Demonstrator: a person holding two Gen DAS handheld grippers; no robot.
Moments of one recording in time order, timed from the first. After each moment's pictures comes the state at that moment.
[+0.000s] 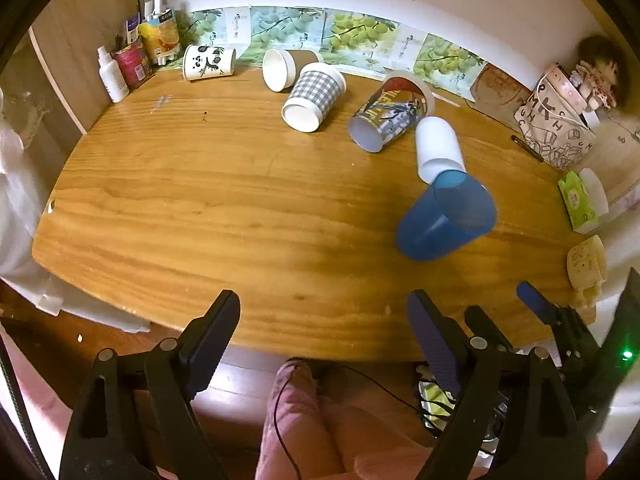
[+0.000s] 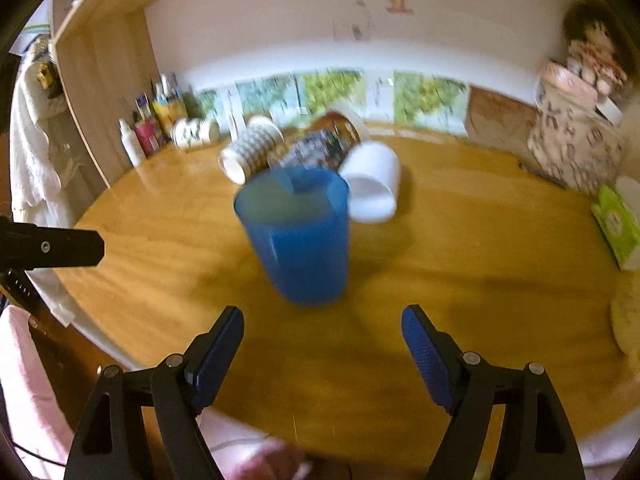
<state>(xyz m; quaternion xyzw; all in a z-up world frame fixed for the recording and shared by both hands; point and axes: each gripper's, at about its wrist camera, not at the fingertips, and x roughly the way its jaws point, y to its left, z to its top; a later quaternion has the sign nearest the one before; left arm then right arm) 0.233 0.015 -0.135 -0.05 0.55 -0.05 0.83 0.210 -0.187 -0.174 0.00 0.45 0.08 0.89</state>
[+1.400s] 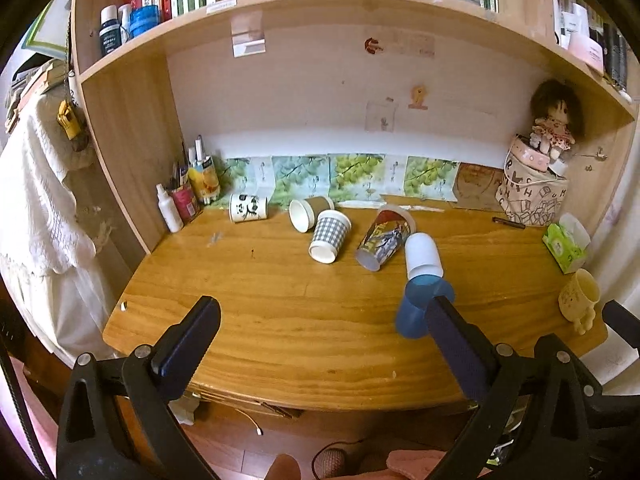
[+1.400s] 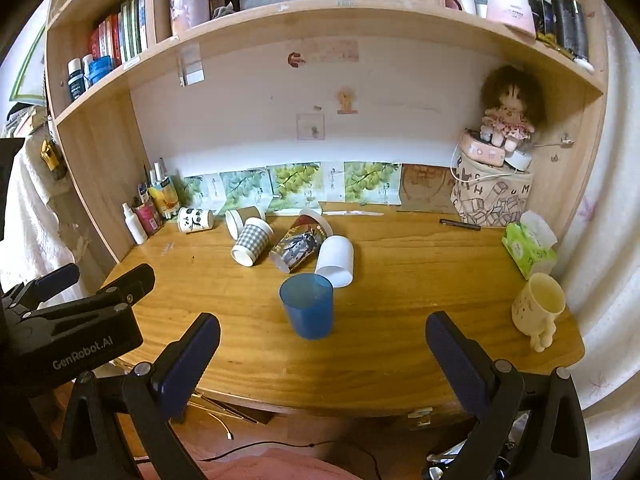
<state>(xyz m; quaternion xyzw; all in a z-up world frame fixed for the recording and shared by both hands) 0.168 0.015 -0.019 0.02 0.35 -0.02 0.94 0.129 -0.163 -0.013 0.03 0.35 -0.02 0.93</state>
